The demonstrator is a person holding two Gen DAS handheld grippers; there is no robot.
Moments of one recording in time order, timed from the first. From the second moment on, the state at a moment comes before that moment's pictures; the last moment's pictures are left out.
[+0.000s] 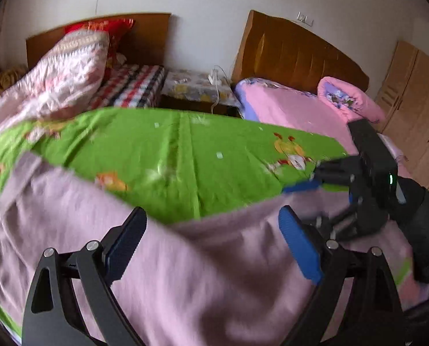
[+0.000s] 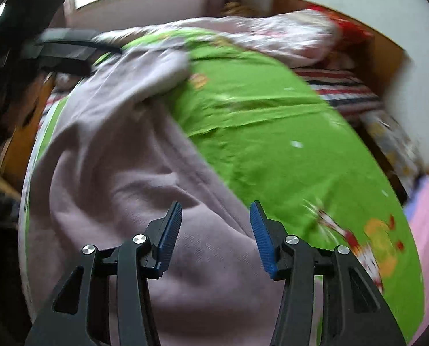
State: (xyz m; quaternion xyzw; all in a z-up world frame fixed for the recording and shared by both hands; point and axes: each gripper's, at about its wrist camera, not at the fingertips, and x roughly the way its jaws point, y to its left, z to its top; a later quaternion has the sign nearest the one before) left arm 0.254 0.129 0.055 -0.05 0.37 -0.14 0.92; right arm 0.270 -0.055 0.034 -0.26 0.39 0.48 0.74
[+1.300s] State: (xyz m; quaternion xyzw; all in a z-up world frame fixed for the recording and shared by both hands) left arm 0.098 0.436 -0.025 -0.36 0.30 0.18 0.87; right arm 0.296 0.069 0.109 -0.19 0.32 0.49 0.79
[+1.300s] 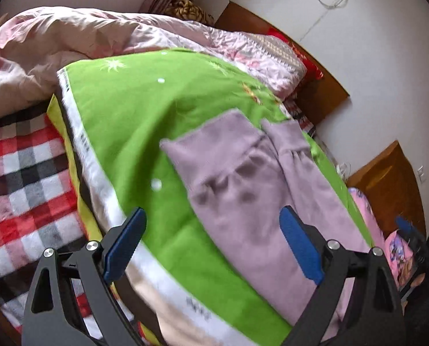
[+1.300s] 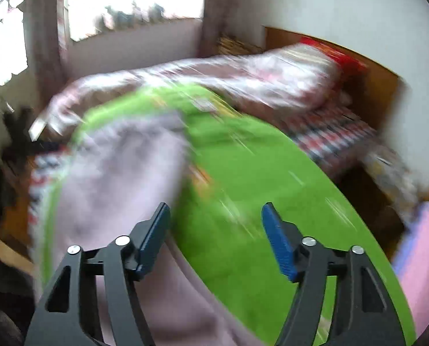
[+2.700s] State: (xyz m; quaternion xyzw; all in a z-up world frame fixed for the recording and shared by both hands) left arm 0.128 0.487 -0.007 -0.30 0.25 0.31 0.87; right arm 0.357 0.362 0.084 -0.15 0.37 0.60 0.70
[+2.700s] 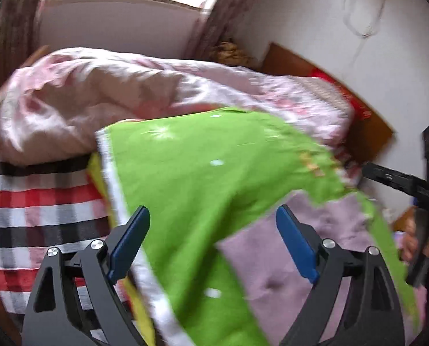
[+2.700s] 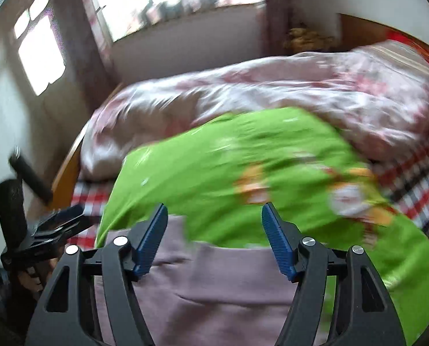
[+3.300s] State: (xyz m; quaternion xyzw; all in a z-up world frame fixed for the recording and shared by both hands) left arm 0.265 0.424 -0.041 -0.34 0.36 0.08 0.87; right arm 0.394 0.309 0.016 -0.14 0.47 0.58 0.66
